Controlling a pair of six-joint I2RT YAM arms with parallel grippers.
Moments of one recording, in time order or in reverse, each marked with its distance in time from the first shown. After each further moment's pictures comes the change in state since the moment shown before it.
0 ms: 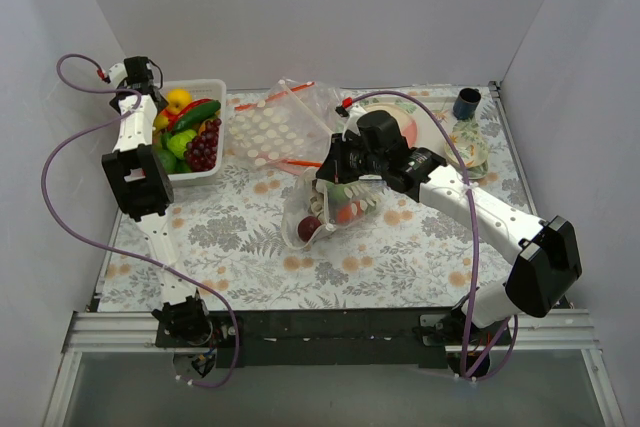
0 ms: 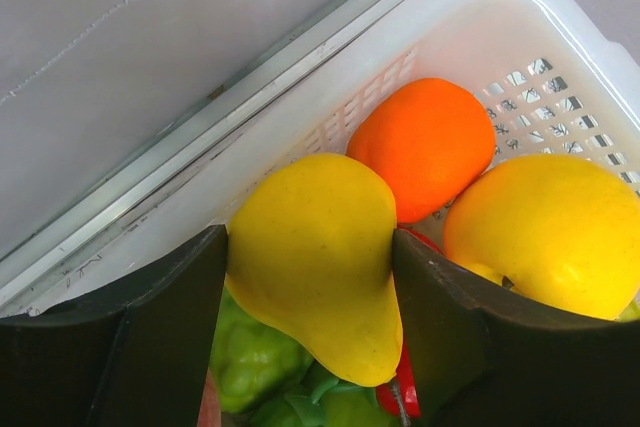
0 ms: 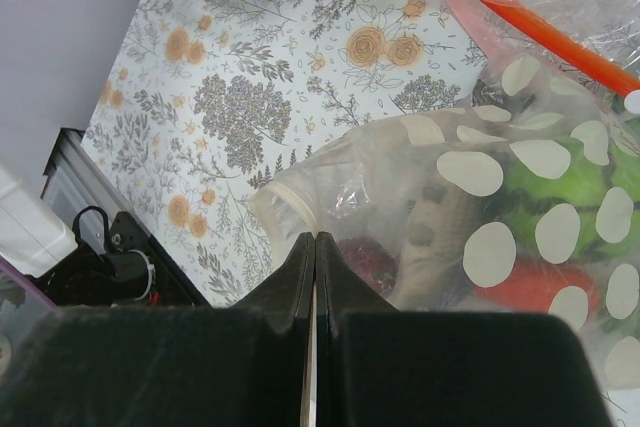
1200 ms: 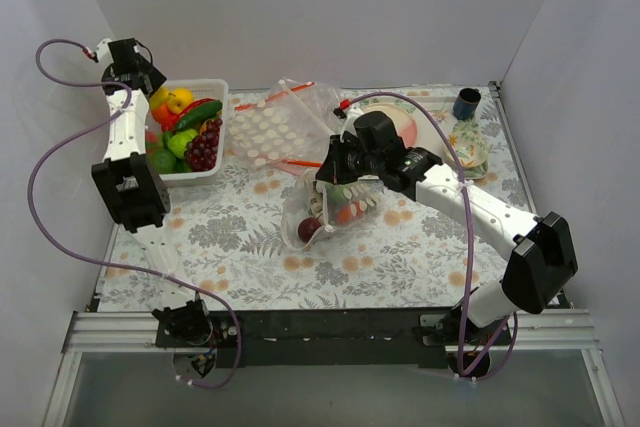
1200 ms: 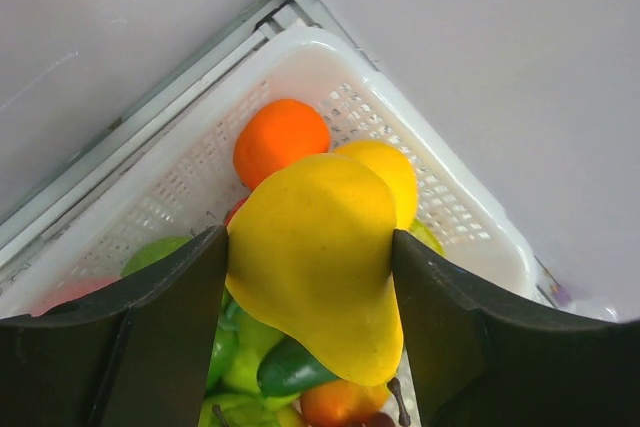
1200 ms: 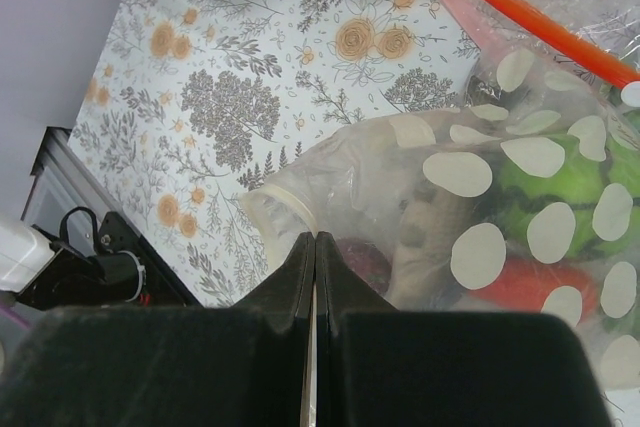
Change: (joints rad) left arm -0.005 -0.177 -0.051 0.083 0.169 -0.032; right arm 0.000 0.023 0.001 -0.001 0.008 -0.001
